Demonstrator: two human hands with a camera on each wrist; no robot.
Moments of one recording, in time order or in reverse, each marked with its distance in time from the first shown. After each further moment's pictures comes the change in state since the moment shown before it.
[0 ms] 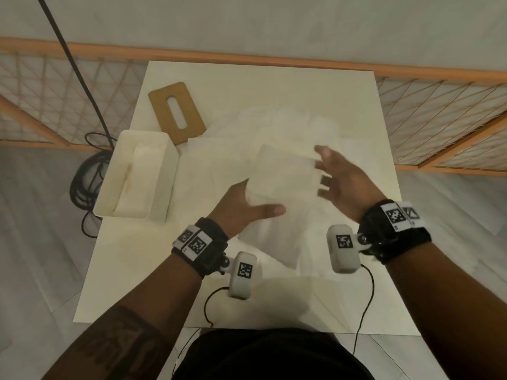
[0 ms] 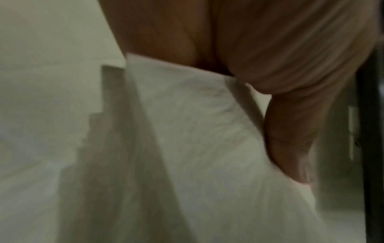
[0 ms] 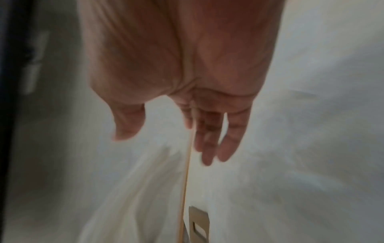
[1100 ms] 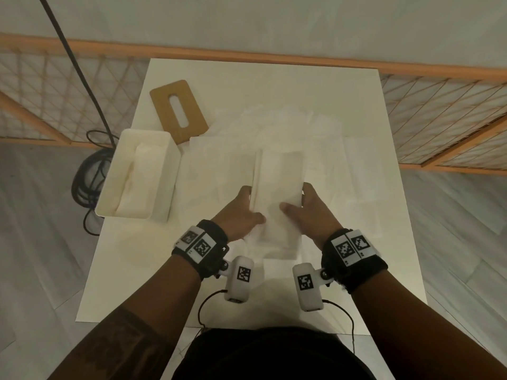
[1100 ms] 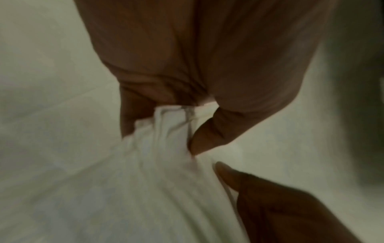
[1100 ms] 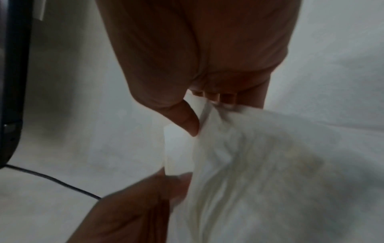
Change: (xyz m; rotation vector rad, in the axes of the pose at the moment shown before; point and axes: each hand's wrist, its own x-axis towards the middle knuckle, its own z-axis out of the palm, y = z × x) left_hand 0.011 -0.020 -0.008 0.289 -0.034 -0.260; right_hand 0.004 0.072 0.044 -0.453 0.162 0.078
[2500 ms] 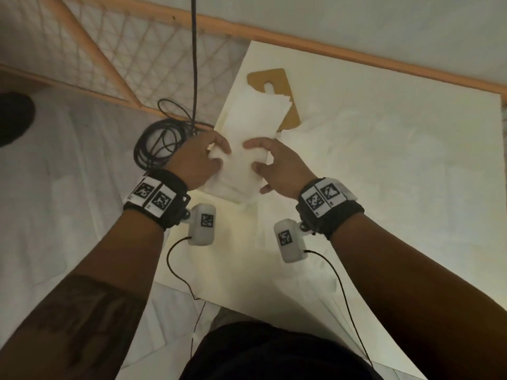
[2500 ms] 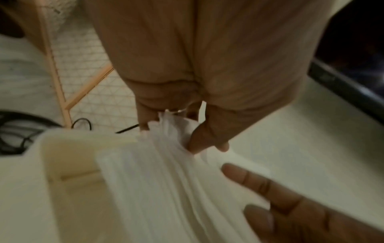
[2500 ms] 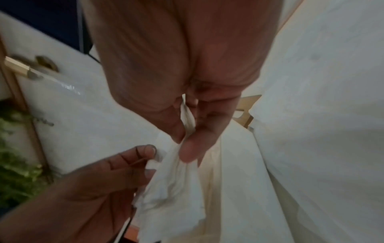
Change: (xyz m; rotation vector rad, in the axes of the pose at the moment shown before) left_hand -0.074 -0.074 -0.243 0.278 0.500 0.124; right_hand 0.039 -0.142 0.204 -0.198 -0.411 -0.387
